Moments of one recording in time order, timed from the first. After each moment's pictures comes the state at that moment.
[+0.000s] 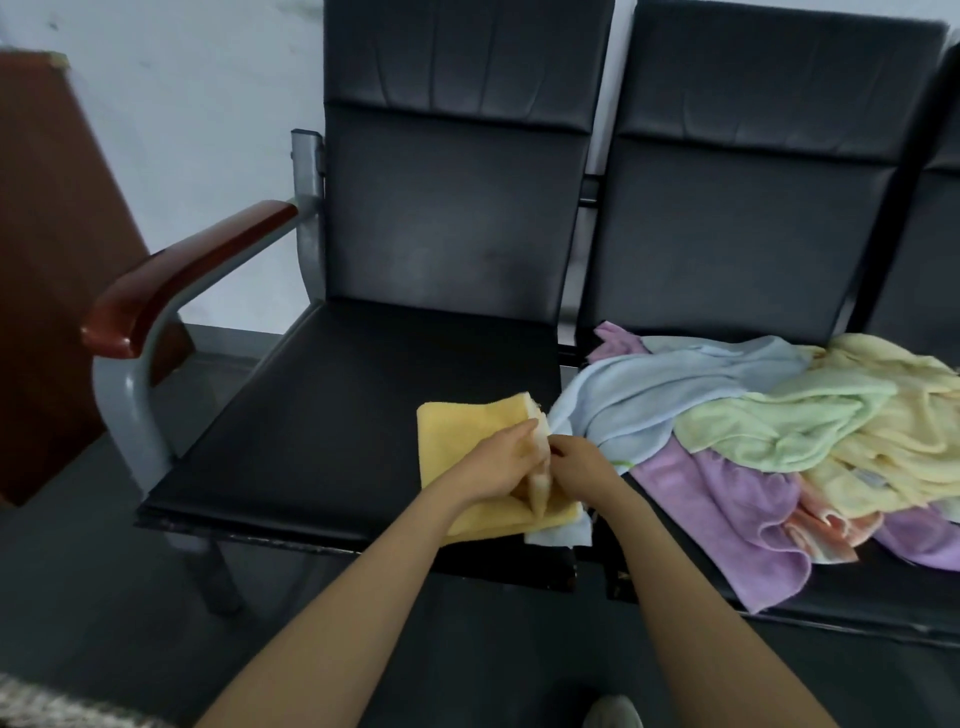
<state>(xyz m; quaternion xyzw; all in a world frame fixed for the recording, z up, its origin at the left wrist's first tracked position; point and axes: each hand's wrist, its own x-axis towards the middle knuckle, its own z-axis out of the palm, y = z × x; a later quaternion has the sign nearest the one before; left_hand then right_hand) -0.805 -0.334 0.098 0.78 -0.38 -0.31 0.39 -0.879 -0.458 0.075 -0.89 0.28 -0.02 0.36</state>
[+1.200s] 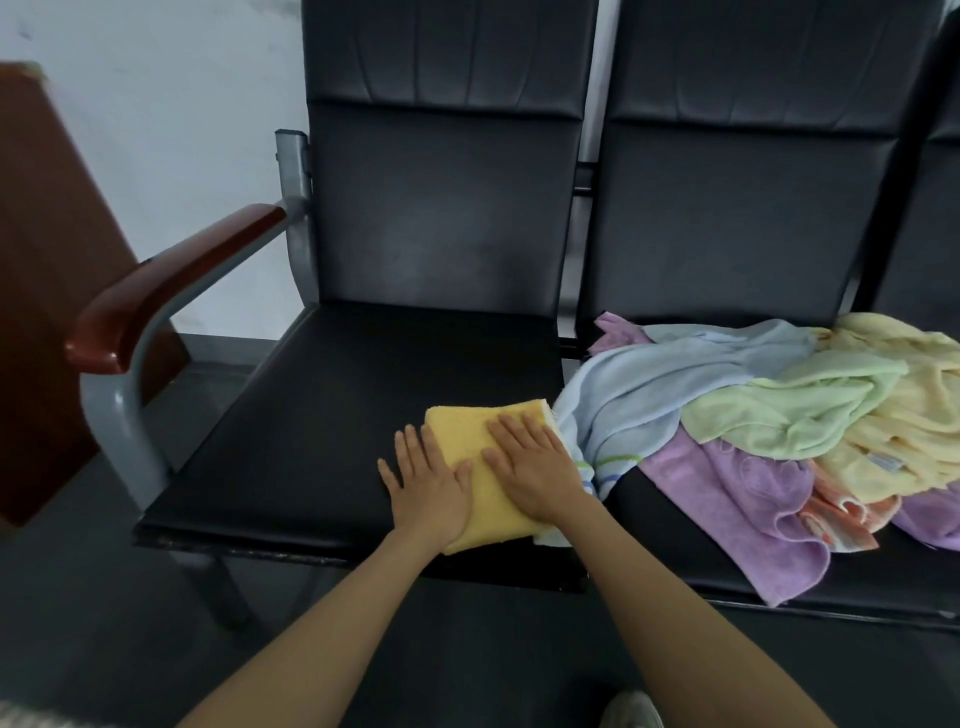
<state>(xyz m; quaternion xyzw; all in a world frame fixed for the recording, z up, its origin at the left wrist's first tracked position) -0.781 -0.299 0.031 0.95 -0.24 -0.09 0.16 -0.844 -0.433 0.037 -0.97 0.19 0.01 0.14</state>
